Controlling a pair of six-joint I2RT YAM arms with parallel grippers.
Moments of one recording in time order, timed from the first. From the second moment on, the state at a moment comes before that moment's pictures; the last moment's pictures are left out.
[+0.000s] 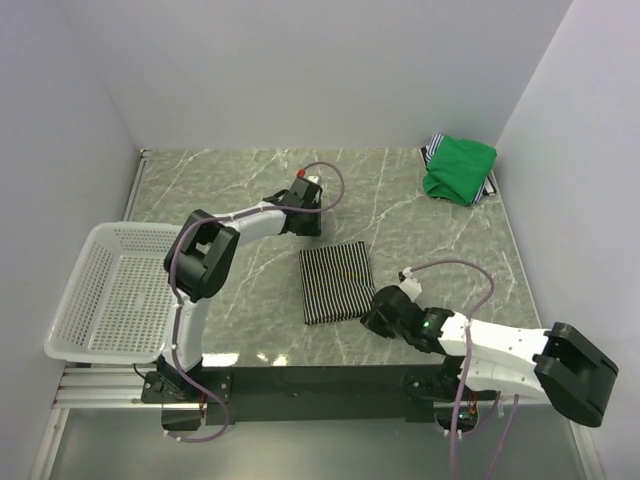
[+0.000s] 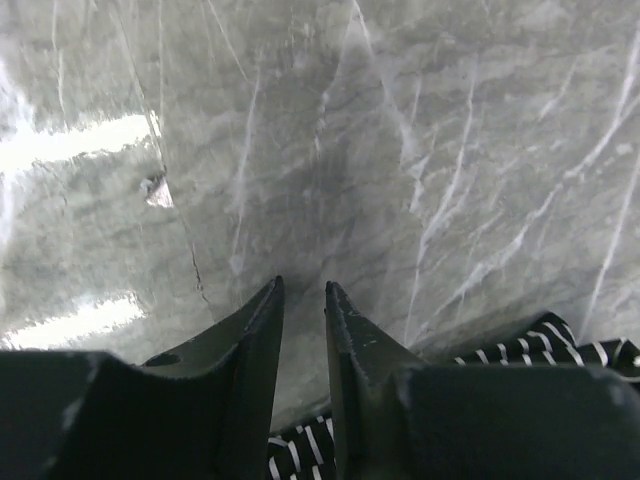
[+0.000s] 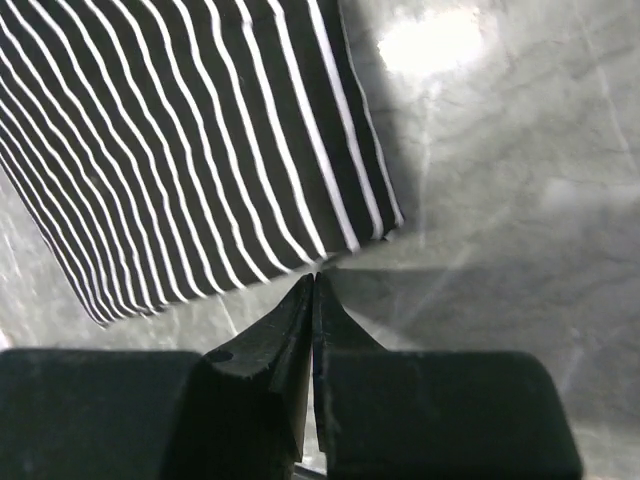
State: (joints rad) left arm -0.59 2.12 1.49 -0.26 -0.02 -0.48; right arm 0.92 1.02 0.28 -0.16 0.27 1.30
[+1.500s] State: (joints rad) left arm -0.76 1.50 1.03 -0.17 -0.21 -0.80; right arm 0.39 1.11 0.60 -0.15 0.06 0.93
